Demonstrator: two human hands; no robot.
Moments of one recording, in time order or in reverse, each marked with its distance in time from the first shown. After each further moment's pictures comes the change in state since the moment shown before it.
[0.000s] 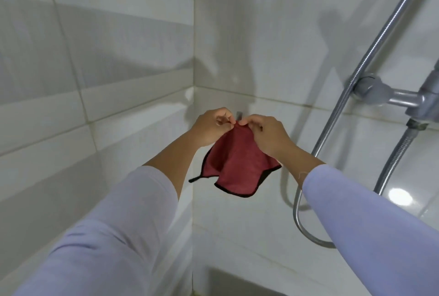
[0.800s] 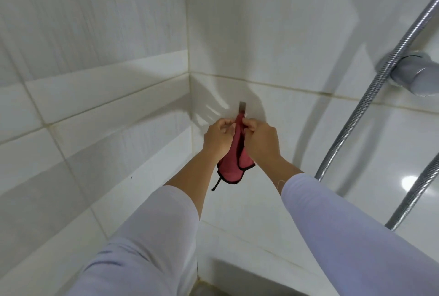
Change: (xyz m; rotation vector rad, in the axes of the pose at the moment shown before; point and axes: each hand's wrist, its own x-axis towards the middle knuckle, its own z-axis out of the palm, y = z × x) left_hand 0.025 -0.046 0.073 -0.260 0.212 -0.332; right_hand 0.029 0.039 0.066 -0.032 0.124 0.182
